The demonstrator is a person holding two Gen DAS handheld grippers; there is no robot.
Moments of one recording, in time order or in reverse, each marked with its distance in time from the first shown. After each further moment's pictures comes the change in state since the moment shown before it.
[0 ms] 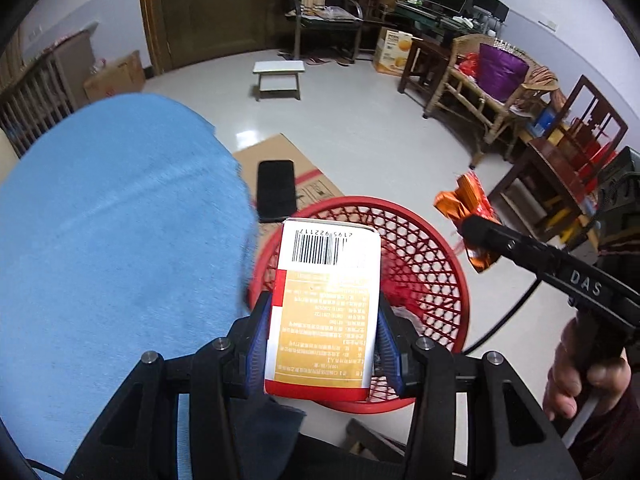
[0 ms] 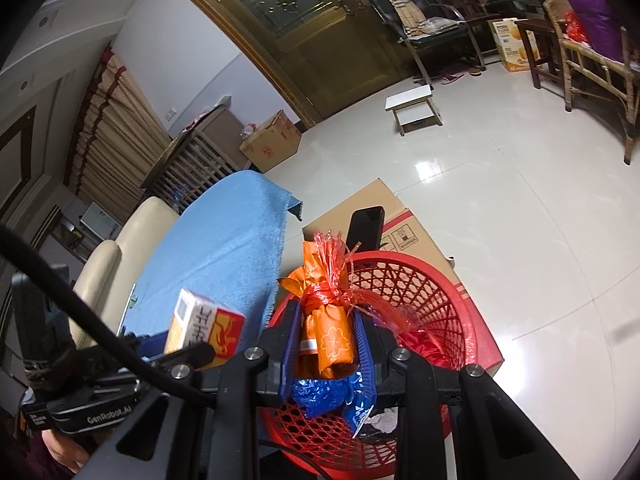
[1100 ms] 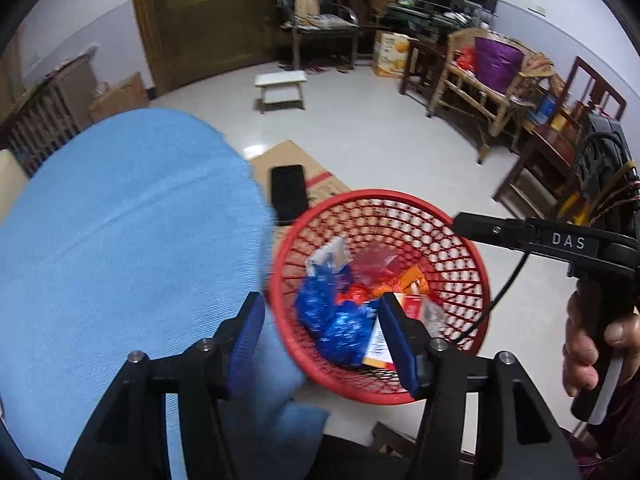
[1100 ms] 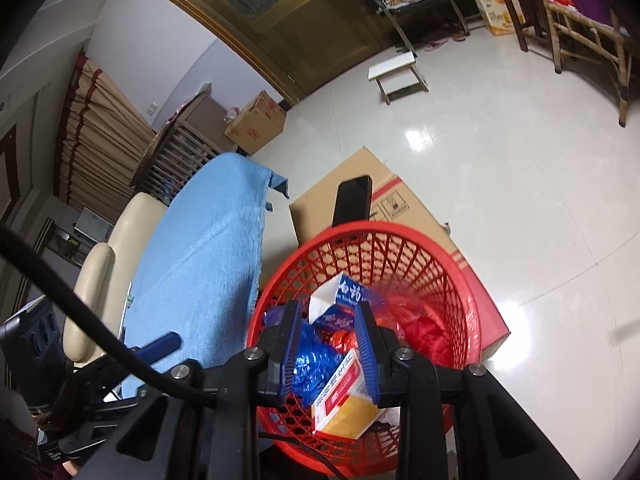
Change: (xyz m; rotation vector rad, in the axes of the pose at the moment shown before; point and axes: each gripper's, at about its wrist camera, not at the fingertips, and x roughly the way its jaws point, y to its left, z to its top) left arm -0.011 0.003 -0.019 0.061 -0.060 0.094; right arm 0.028 -0.011 -0.006 0.082 0.111 -0.007
